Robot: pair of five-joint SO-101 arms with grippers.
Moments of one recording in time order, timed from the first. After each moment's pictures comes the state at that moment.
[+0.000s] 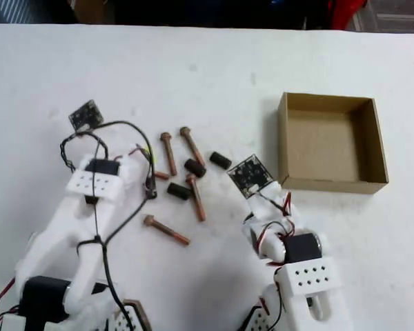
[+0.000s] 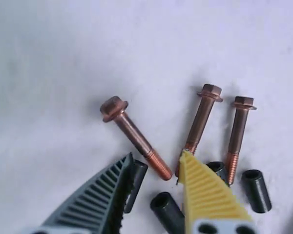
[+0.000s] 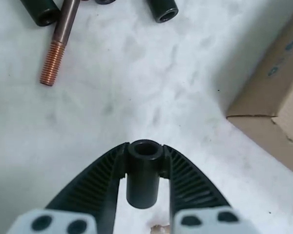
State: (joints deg) left arm 2.5 -17.6 47.3 41.5 50.0; right arm -14.2 -66.6 75.8 58.7 26.6
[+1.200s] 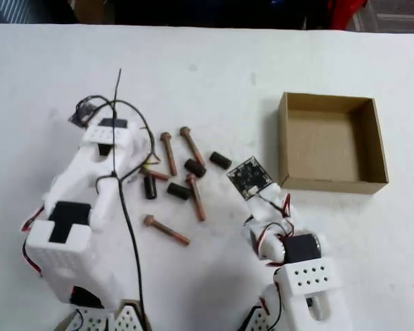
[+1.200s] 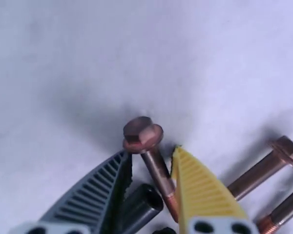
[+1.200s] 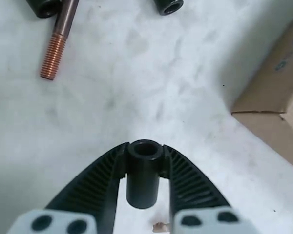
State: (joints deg) left arm -0.7 17.5 18.5 57.5 61.8; right arm -14.2 -66.6 76.8 58.7 26.8
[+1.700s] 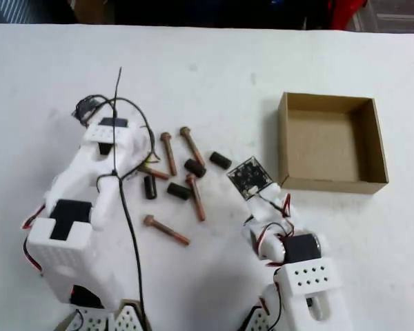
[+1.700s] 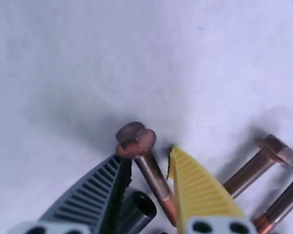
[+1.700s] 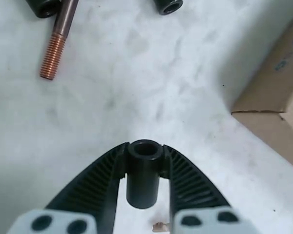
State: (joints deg) left arm -0.7 18.5 17.3 55.8 57.6; right arm -14.2 -66.6 76.8 58.7 26.9
